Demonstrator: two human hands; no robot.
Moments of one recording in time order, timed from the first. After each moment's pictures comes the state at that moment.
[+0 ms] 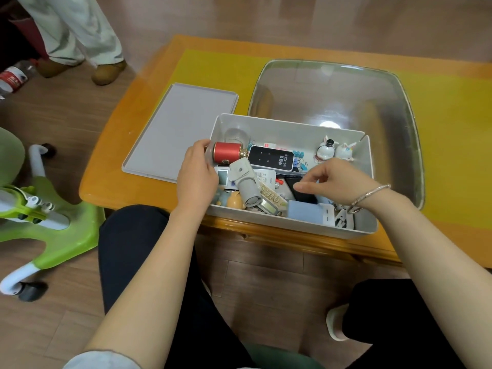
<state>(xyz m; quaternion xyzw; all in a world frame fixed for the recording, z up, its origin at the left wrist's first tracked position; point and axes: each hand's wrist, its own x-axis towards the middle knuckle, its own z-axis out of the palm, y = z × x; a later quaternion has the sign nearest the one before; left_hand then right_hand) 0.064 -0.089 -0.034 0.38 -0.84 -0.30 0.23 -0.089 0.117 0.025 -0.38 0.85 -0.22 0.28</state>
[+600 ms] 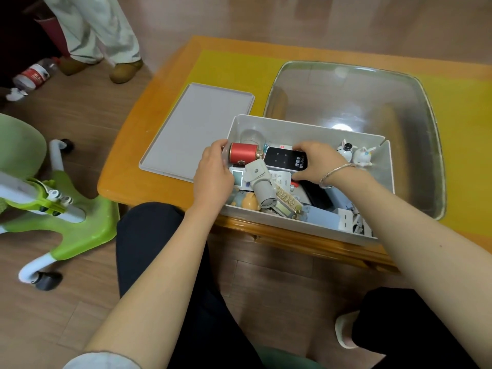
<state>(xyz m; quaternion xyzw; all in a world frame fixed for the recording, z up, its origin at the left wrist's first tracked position) 0.064 -0.090 -0.034 0.38 -0.84 -0.32 0.22 -0.119 0.046 -0.015 -0.45 0.88 -0.08 0.16</state>
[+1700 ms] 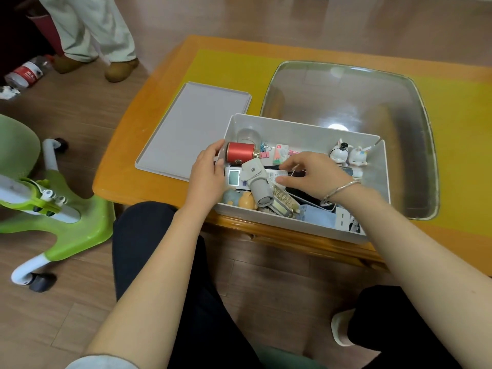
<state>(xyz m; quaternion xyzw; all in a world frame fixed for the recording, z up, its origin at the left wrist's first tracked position) 0.073 -0.099 -0.038 0.34 -0.82 -0.40 0.22 -0.077 0.065 0.009 -0.45 0.85 -0.19 0.19</state>
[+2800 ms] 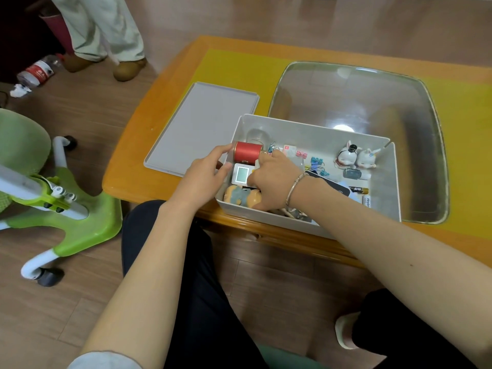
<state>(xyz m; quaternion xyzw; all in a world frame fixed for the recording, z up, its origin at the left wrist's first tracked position) 0.095 -0.128 -0.034 0.29 -0.89 -0.34 0.10 -0.033 0.004 -0.006 -0.68 0.73 0.10 0.01</state>
